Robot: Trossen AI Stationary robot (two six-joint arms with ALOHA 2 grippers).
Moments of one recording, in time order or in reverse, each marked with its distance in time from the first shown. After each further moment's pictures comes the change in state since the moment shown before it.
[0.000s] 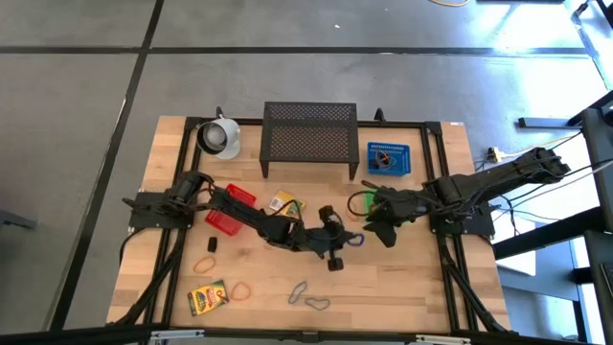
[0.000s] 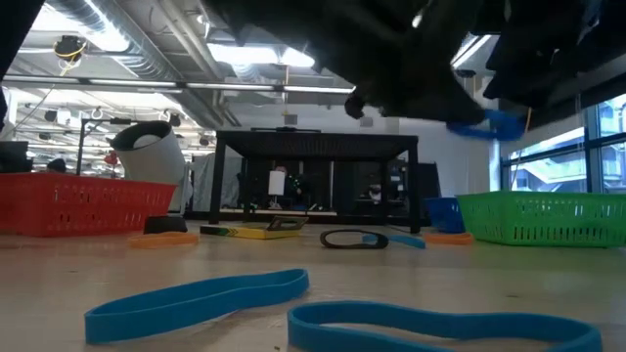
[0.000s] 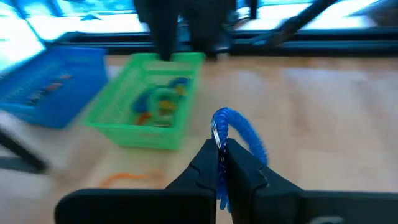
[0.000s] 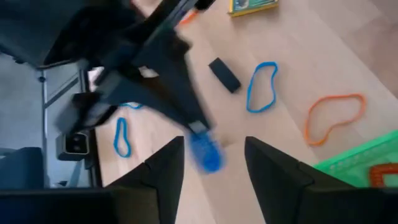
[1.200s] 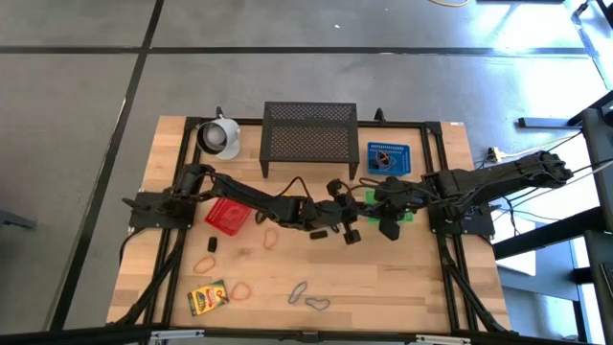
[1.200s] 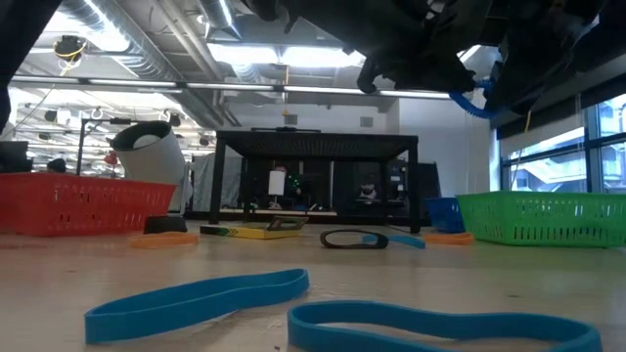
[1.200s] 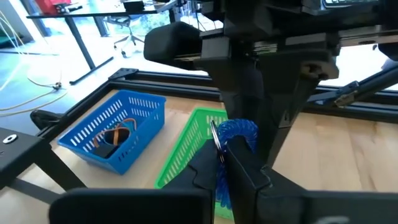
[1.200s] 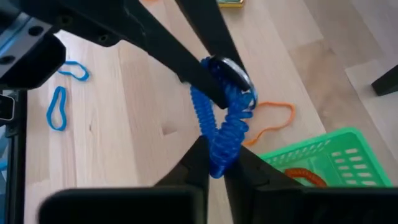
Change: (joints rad) left arm 0.120 -0.001 0.140 -0.027 -0.027 0.045; right arm -0.103 -0.015 0.000 -0.128 -0.002 -0.302
